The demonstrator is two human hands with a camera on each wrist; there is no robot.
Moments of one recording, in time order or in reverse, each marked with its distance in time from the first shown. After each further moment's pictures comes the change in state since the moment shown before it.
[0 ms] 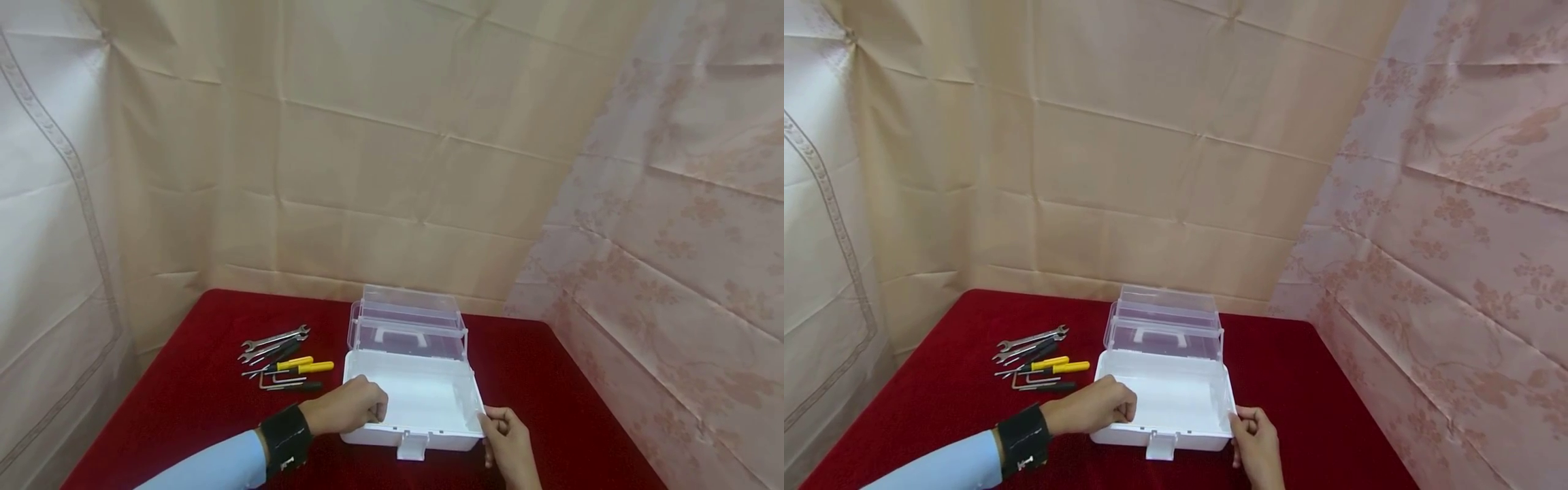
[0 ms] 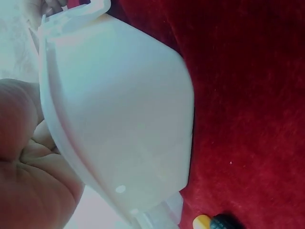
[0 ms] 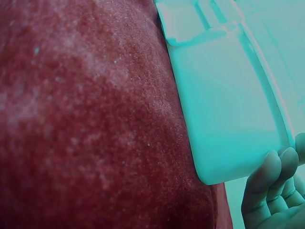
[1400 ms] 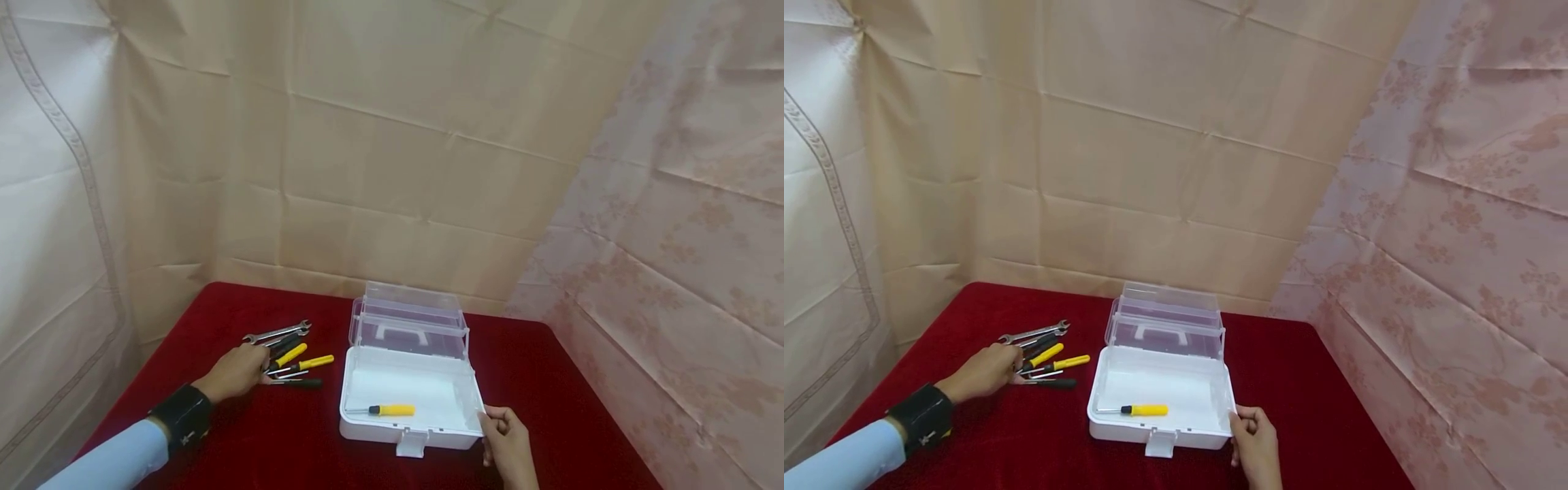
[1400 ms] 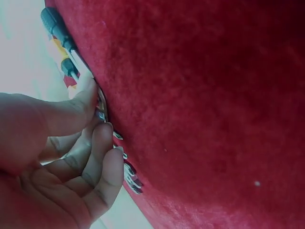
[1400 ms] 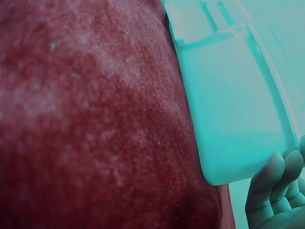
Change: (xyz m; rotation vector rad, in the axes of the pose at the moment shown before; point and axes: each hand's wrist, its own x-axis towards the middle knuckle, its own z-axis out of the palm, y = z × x) left_hand -0.113 -0.111 -0.053 0.284 0.247 -0.508; right_hand -0.002 -0.004 -0.009 0.013 0.032 -0.010
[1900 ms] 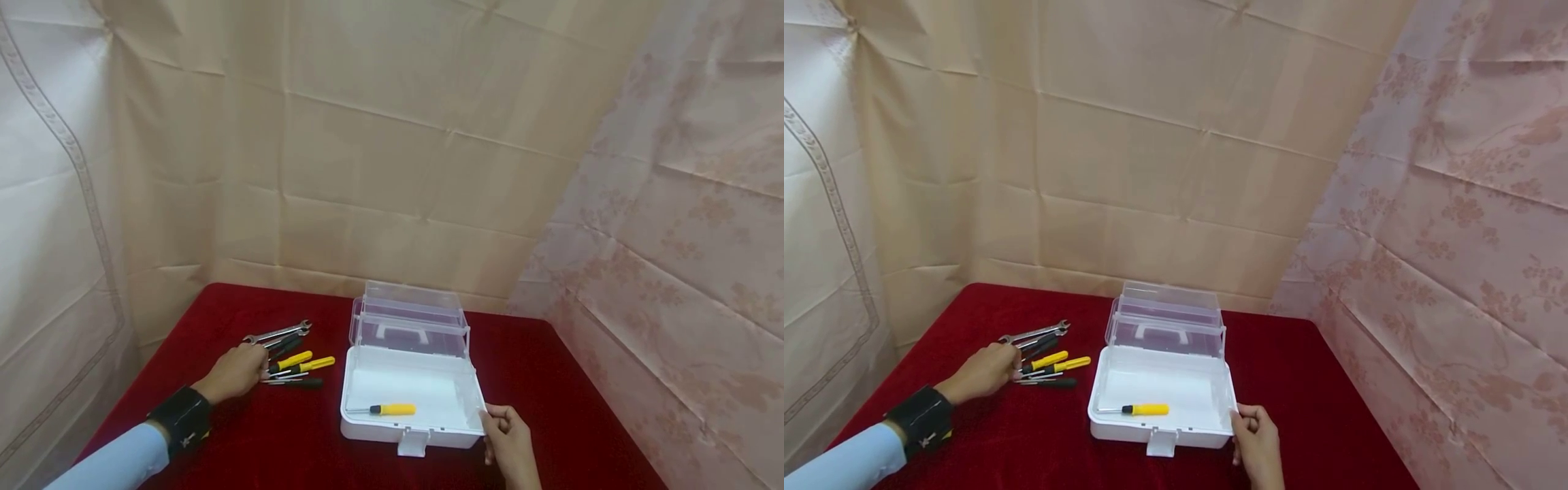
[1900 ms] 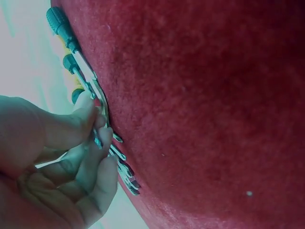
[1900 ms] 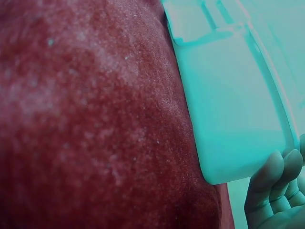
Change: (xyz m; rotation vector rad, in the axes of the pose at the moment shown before) left_hand -0.001 0.002 -0.005 0.030 0.036 -0.005; right_hand 0.001 0.002 0.000 0.010 -0.003 -0.010
